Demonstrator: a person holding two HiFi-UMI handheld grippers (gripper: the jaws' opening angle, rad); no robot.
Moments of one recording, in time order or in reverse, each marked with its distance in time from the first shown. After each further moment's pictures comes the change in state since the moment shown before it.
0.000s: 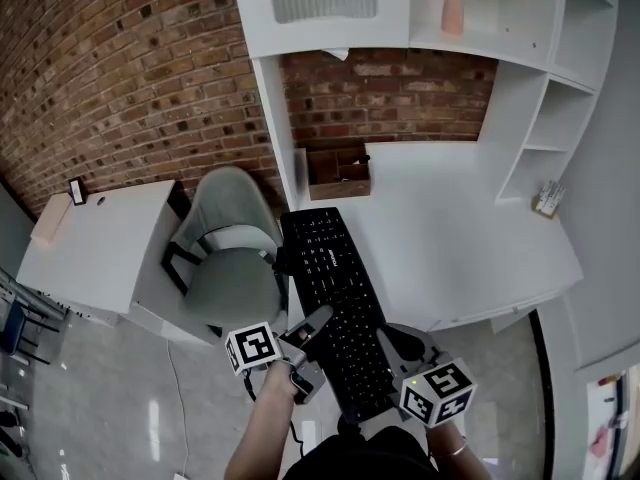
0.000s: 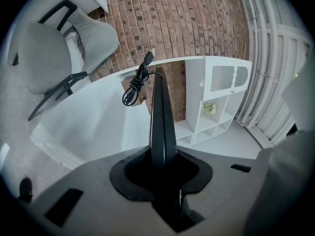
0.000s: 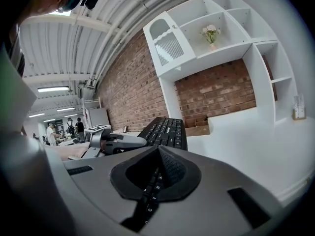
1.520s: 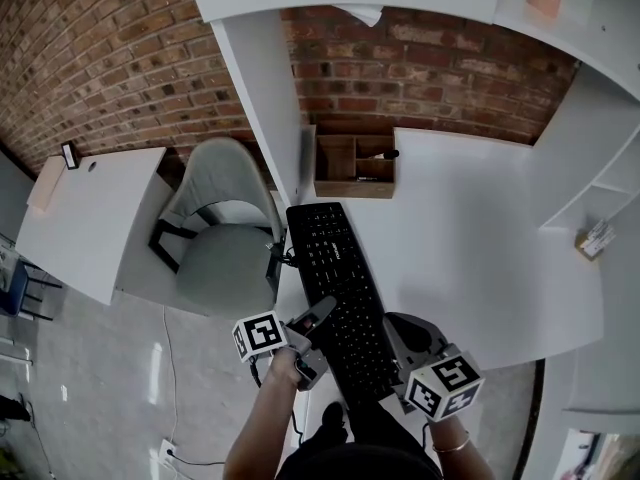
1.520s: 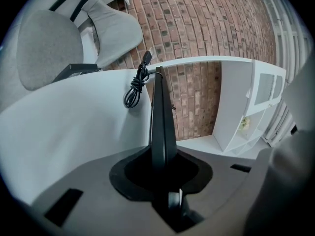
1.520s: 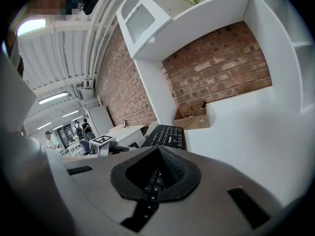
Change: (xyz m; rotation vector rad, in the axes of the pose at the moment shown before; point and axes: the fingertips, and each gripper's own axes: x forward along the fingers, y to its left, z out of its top) left arm 0.125 0.128 0.084 -0.125 -0.078 0.164; right arm 0.138 -0.139 0.002 0.091 0.145 0.101
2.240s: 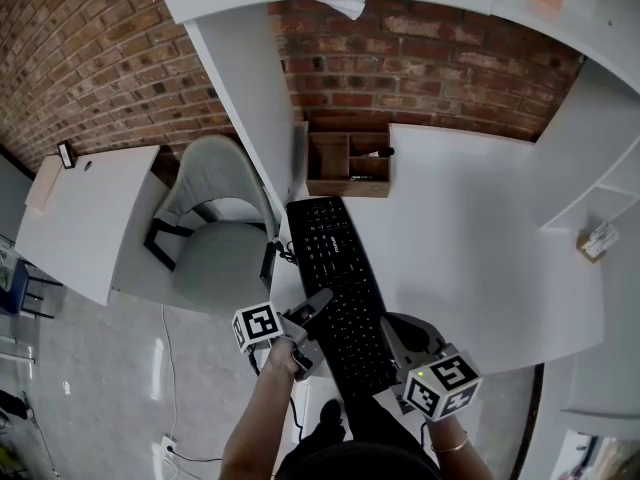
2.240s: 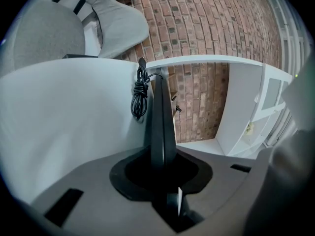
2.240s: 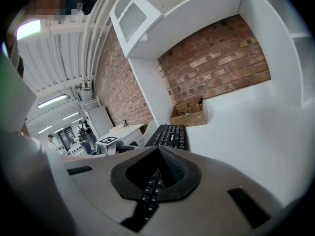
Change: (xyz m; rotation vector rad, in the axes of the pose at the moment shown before) left arm 0.029 0.020 0.011 -0.050 0.007 0.006; right arm 0.005 -0.022 -0.005 0.039 0.023 0.008
